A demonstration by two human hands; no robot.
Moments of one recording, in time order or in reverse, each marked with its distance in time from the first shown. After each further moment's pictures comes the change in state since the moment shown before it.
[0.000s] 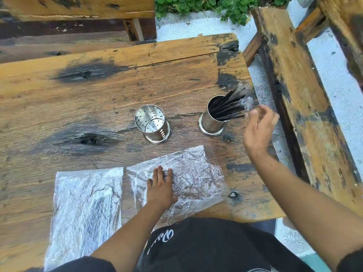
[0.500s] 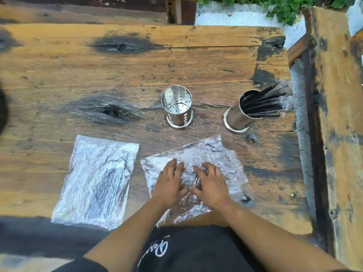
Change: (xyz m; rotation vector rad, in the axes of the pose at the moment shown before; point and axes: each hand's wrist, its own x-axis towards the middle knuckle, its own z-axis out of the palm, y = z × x) left_hand -0.027 -0.012 0.040 -0.305 0.237 0.056; right_hand -0.183 0.089 0.071 -0.793 -1.022 -0.548
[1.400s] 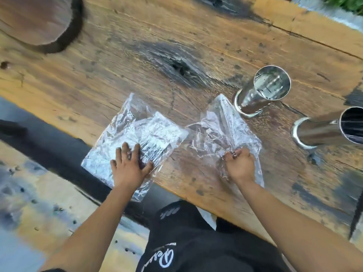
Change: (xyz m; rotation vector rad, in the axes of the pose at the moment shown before) left_hand -0.139 -0.190 0.020 -0.140 0.197 -0.794; right_hand 0.063 -0.067 0.019 0.340 0.120 0.341
